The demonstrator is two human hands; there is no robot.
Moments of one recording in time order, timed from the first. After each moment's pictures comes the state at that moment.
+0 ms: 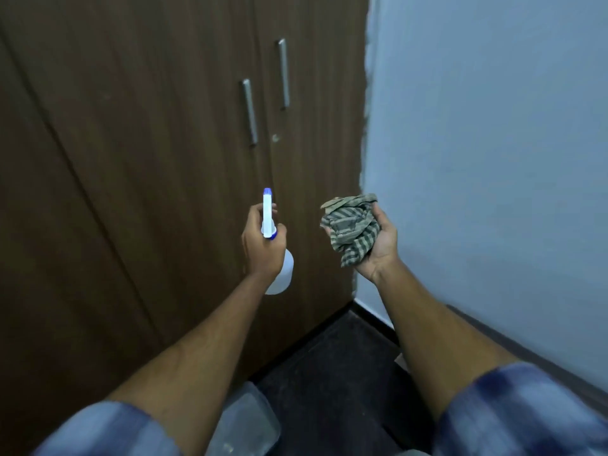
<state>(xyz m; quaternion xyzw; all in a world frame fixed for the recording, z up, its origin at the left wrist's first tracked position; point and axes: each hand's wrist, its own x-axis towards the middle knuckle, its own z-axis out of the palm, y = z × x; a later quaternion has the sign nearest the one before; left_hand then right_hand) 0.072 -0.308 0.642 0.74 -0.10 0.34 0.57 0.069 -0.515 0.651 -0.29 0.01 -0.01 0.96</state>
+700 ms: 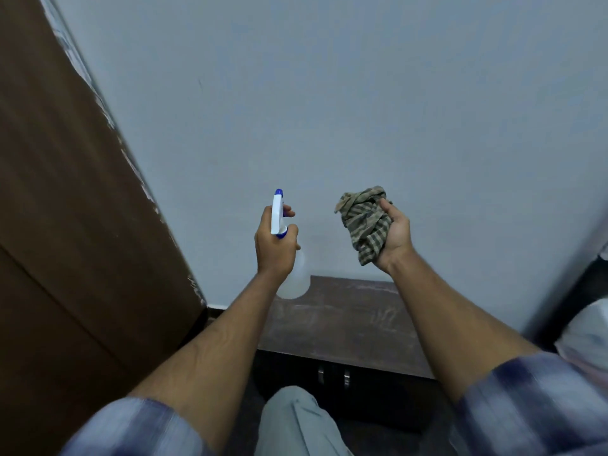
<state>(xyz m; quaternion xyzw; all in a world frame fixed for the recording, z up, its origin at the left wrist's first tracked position) -0.072 -0.691 0.625 0.68 -0.31 0.04 0.66 -0.192 -0.873 0.622 -0.29 0.14 -0.27 0.91</state>
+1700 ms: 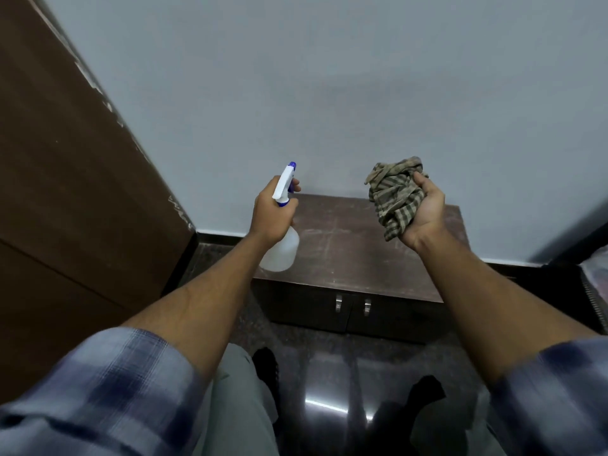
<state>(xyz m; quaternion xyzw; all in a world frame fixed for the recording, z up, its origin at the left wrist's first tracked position) 0.046 -0.662 0.453 0.73 -0.32 -0.14 0.58 -0.148 -0.854 0.463 -0.24 0.31 -0.34 0.85</state>
